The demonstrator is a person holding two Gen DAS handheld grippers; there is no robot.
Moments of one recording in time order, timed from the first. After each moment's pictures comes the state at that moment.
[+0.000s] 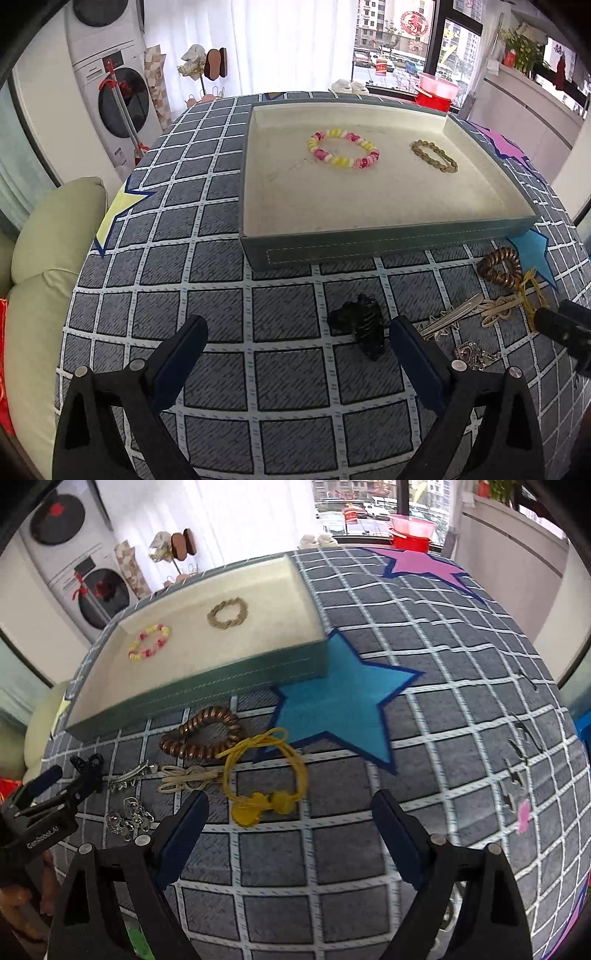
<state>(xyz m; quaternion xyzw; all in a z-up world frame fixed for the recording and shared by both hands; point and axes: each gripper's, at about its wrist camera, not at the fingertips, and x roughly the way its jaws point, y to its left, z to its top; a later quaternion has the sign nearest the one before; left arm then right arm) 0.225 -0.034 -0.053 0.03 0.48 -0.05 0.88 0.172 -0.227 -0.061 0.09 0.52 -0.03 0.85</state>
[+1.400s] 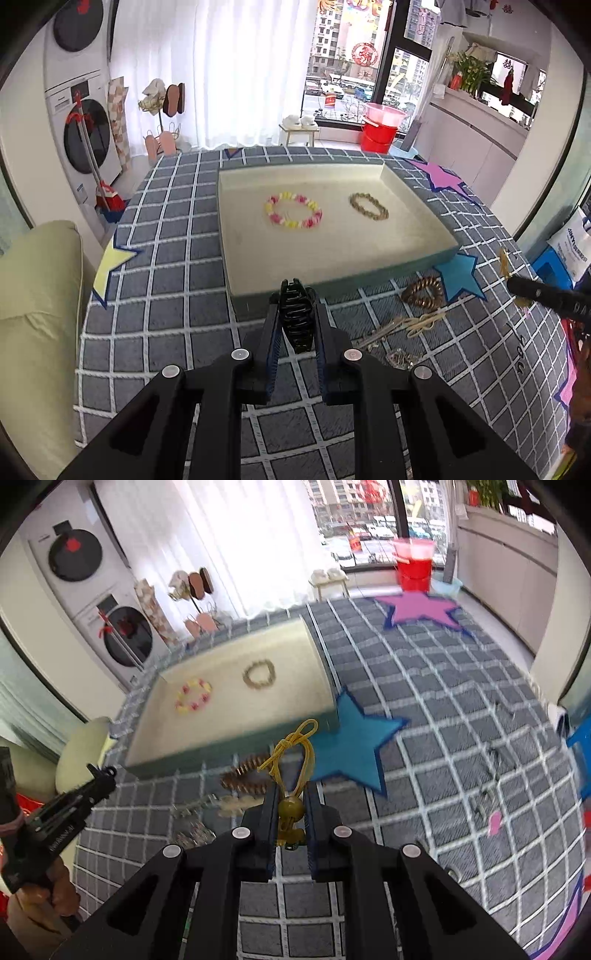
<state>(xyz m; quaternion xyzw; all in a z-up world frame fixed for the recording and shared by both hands) 0.208 -0.019 0.014 0.01 0.42 -0.16 0.89 0.150 -0.241 0.020 0.15 0.45 0.01 0.88</state>
